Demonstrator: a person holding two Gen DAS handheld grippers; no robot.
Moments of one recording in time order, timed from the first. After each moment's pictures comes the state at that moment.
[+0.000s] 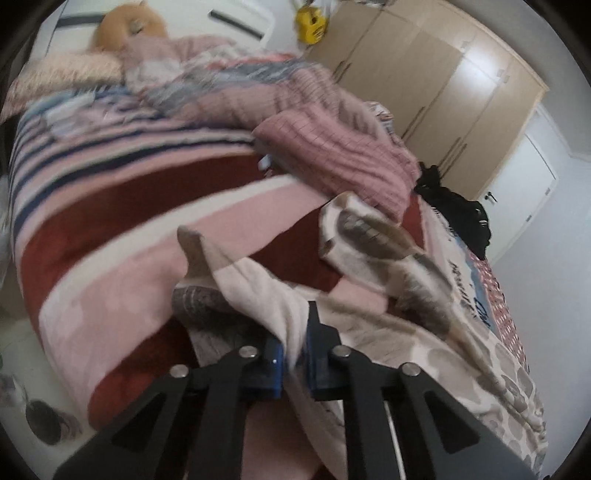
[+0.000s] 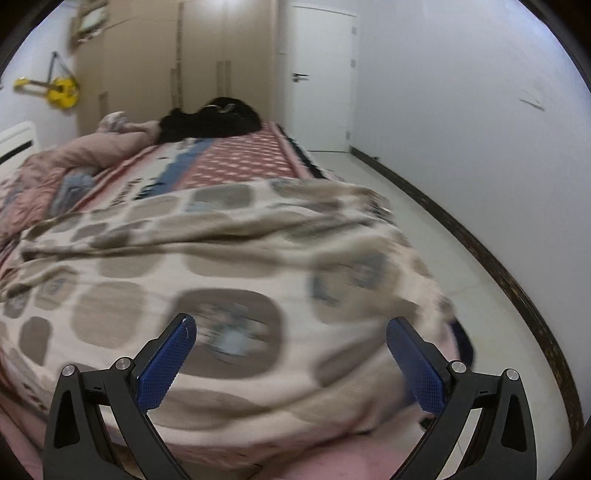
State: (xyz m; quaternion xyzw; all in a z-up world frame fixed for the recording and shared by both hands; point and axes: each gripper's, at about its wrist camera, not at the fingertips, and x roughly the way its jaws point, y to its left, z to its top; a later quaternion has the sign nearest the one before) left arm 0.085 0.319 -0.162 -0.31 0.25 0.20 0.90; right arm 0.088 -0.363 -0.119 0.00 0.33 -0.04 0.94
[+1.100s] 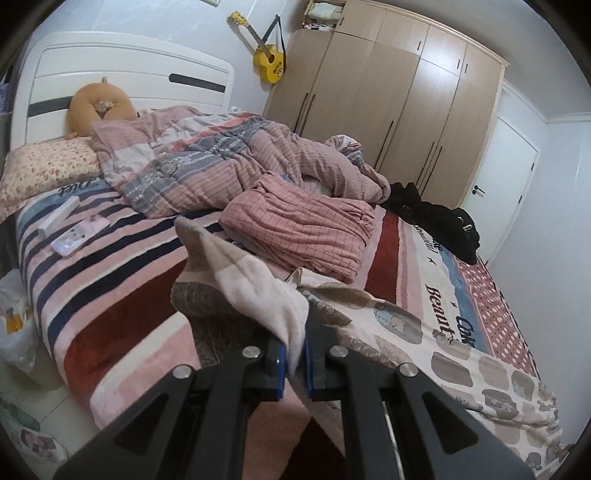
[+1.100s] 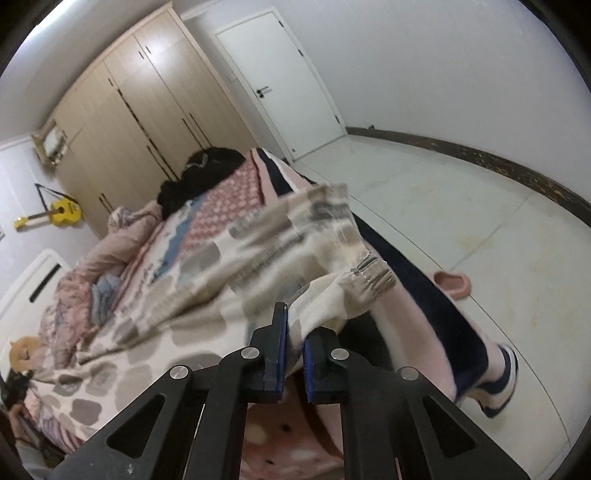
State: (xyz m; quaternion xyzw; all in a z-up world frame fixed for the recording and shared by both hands) left arm 0.091 0.299 -0.058 -0.21 0.22 0.21 0.93; right arm 0.117 -0.480 -0.108 0.23 0.29 0.03 0.93
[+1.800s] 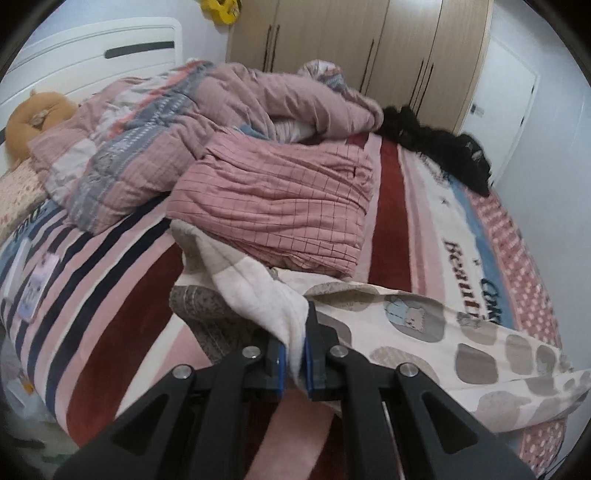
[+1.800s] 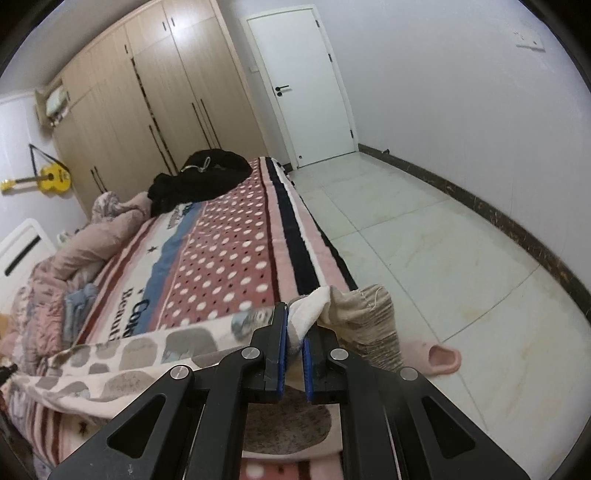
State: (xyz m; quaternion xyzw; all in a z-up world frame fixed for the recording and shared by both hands) left arm 0.247 0.328 -0.057 -0.15 0.39 0.17 0.89; right arm 0.294 -0.460 -0.028 0.13 0.31 0.01 0.94
